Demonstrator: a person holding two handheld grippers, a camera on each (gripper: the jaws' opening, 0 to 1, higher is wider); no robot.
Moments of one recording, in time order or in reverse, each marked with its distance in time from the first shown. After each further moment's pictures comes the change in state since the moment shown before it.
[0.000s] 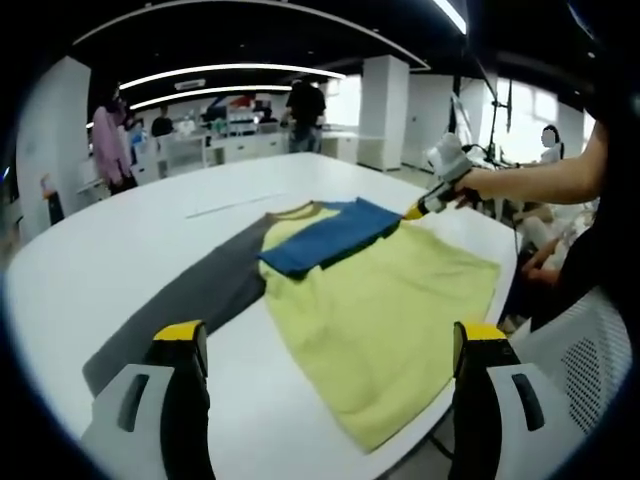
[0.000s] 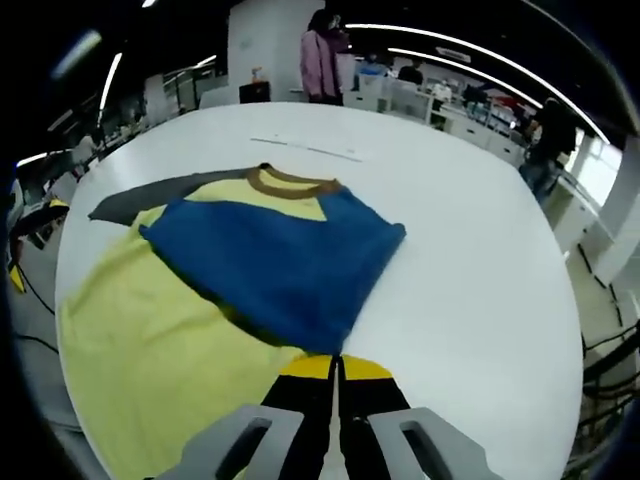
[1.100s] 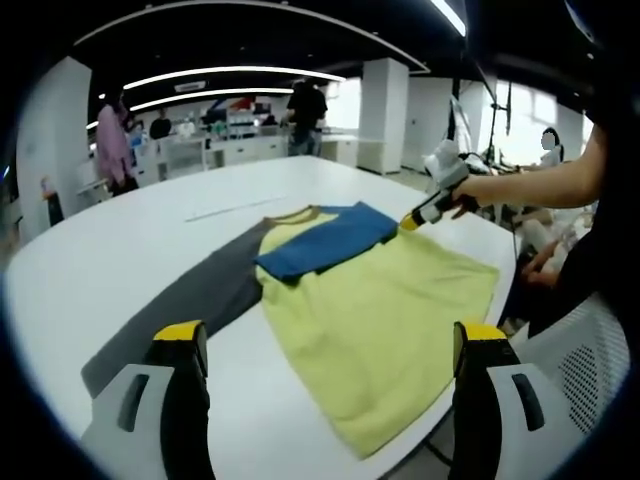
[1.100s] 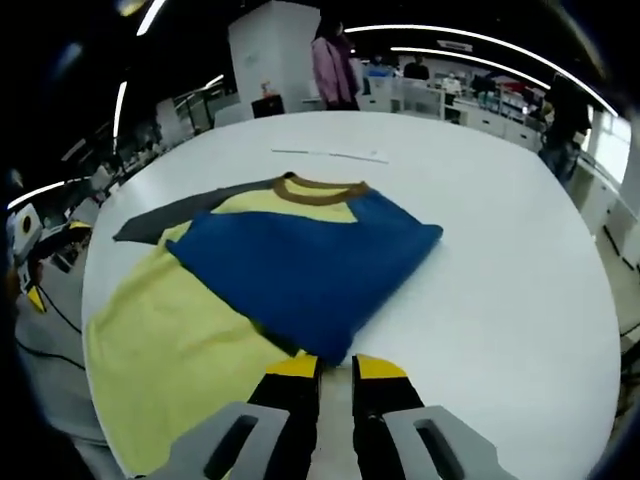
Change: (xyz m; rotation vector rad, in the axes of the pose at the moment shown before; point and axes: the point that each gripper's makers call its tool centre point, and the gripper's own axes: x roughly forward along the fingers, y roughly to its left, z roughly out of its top) left arm -0.002 -0.002 0.005 -0.002 -0.012 -0.002; right arm 0.015 0.027 0.003 0.075 -0.038 0.139
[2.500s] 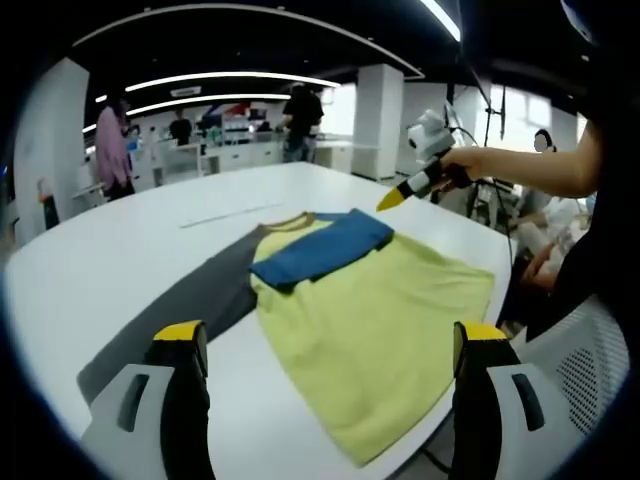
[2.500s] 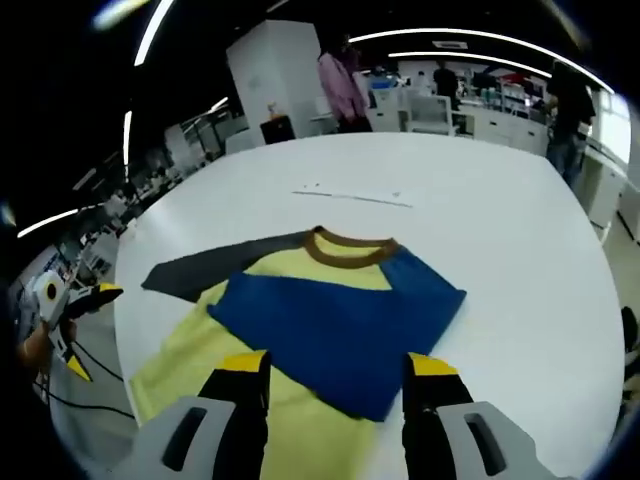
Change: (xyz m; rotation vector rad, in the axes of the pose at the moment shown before) left arm 0.001 -0.003 0.003 0.005 -0.032 -0.027; right arm -0.031 0.017 0.060 0.083 -0.051 0.075
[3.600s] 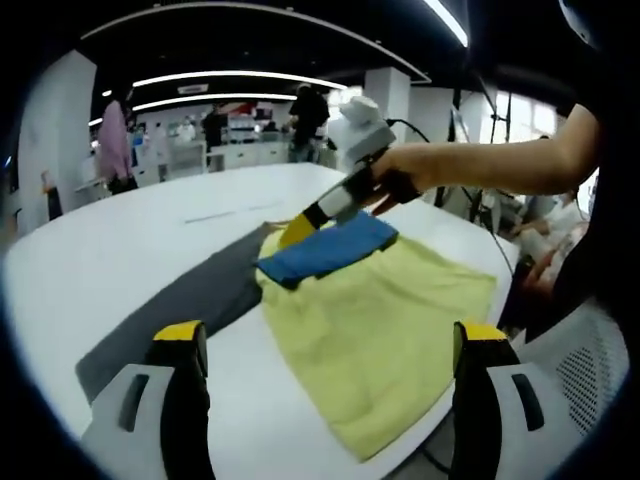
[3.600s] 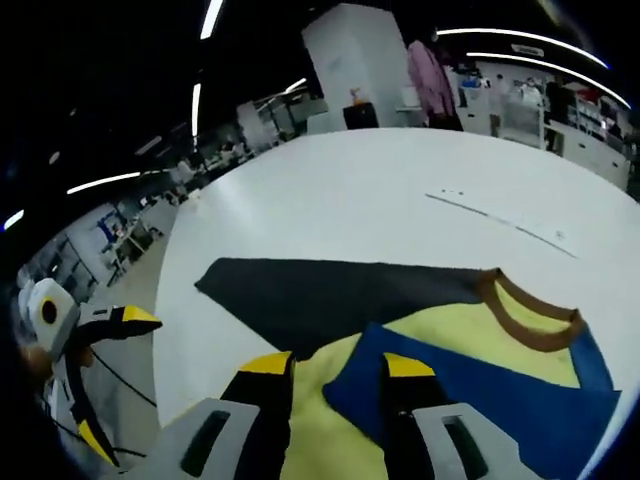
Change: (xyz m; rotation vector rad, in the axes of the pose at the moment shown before) left arm -0.005 0.004 -0.001 -0.030 -0.010 0.015; right arm 0.102 0.182 0.052 -0.166 0.023 0.313
